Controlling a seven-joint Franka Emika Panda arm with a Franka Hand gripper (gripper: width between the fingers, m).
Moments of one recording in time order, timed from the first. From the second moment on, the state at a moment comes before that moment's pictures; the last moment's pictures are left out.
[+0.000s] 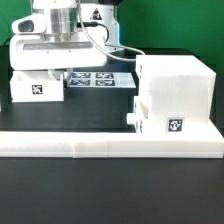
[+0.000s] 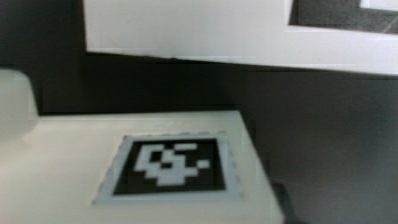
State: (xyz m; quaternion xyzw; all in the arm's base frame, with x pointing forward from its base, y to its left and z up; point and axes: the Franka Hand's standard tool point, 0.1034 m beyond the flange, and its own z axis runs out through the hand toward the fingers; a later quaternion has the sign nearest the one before) arm 0.378 -0.092 0.005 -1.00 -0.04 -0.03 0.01
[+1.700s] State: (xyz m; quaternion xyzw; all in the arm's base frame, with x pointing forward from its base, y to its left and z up) arm 0.461 -0.040 0.055 -0.93 -0.36 -0.03 0.03
